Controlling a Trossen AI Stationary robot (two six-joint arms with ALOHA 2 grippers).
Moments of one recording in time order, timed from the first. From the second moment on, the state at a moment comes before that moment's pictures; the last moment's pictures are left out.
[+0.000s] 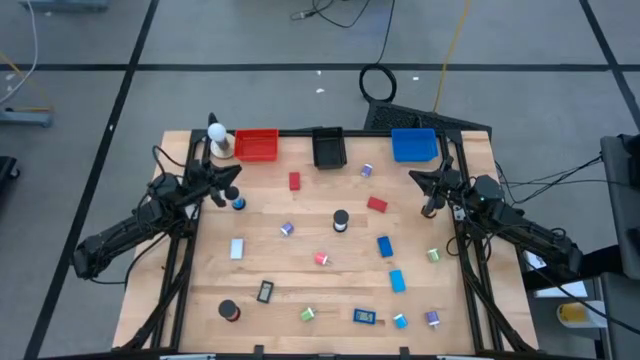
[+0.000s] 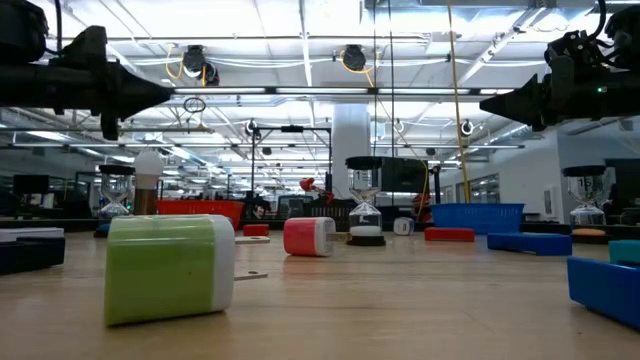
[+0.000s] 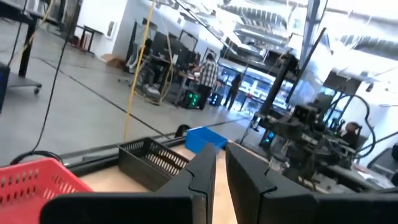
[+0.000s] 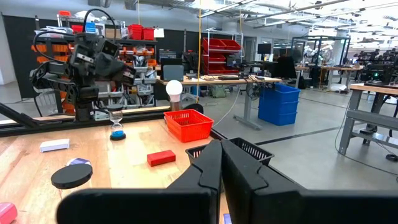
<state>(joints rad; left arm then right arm) 0.58 0.03 0.02 0.18 0.12 -0.39 -0.51 0.01 0.01 0.10 -0.08 -0.02</state>
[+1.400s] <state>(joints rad) 0.23 0.74 0.28 0.22 -0.21 -0.09 -0.51 0.01 0.01 0.10 -0.08 -0.02</state>
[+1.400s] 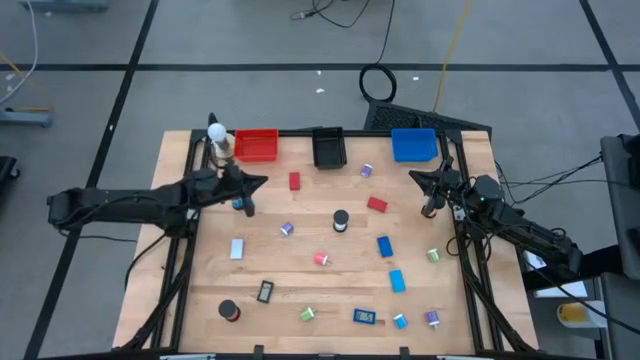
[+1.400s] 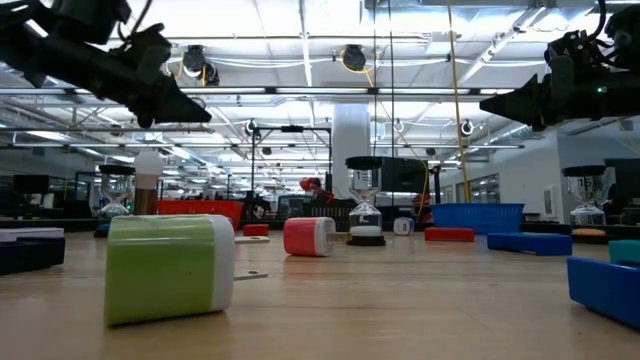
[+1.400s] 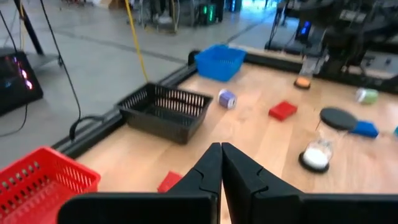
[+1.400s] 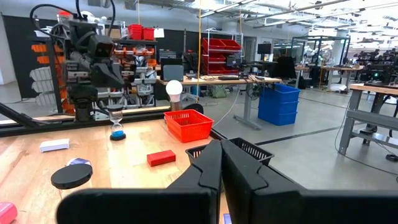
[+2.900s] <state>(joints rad) 0.17 1.65 0.78 0.03 -0.58 -0.60 -0.51 0.01 0.01 0.10 -0.08 -0.02</state>
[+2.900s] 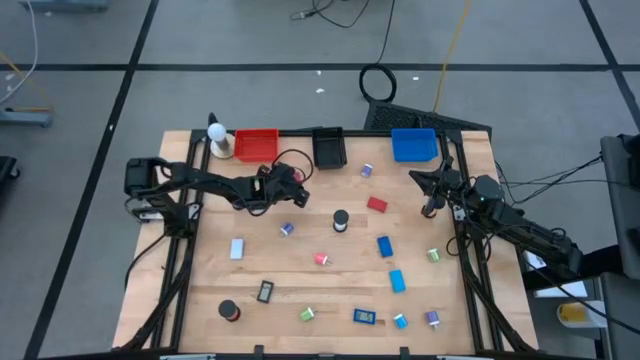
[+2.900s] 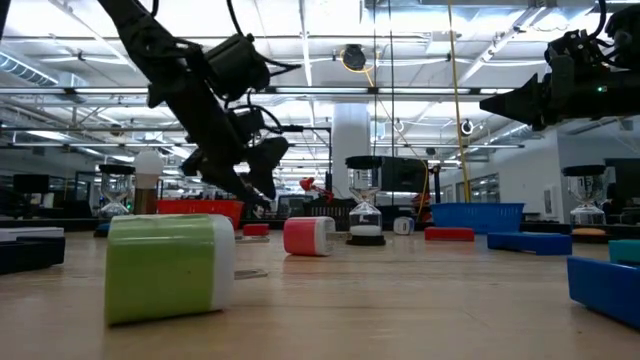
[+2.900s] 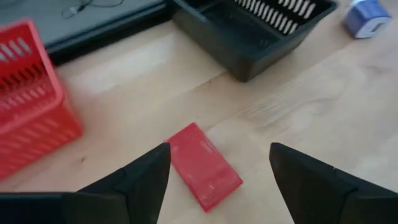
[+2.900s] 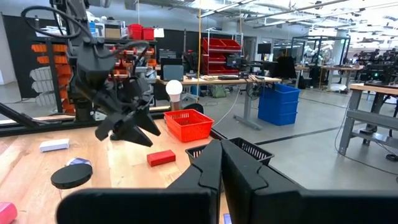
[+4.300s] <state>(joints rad) 0.15 1.85 0.78 0.02 -0.66 -0.54 -0.51 0.01 0.01 0.10 -0.08 -0.02</state>
